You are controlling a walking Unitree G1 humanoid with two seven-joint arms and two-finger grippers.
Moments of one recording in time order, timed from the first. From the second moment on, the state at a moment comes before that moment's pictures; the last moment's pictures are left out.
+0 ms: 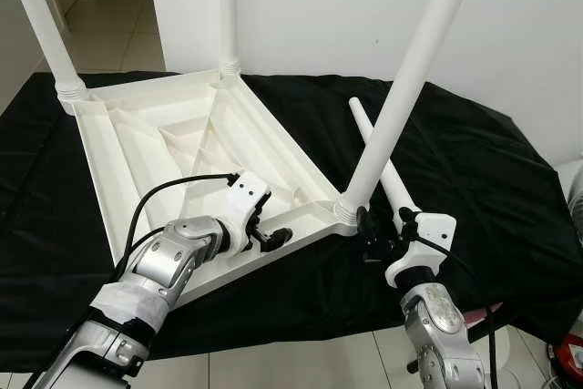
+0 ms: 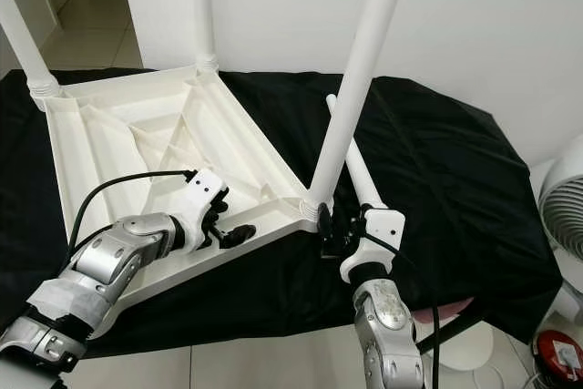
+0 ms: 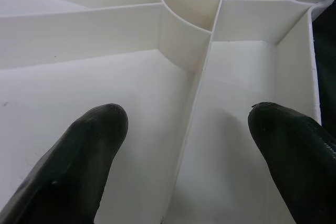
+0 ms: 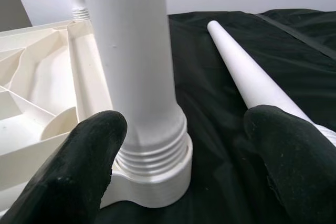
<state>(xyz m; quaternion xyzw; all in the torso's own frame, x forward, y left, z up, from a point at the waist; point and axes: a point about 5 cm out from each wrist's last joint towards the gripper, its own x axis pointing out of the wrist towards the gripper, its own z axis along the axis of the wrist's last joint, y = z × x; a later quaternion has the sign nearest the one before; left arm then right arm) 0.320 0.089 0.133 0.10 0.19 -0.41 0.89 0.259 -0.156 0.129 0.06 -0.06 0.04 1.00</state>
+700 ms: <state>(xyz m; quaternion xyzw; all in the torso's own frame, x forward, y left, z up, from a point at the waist) 0.325 0.090 0.132 0.11 0.20 -0.38 0.90 0.260 -0.155 0.129 0.07 -0.06 0.04 1.00</state>
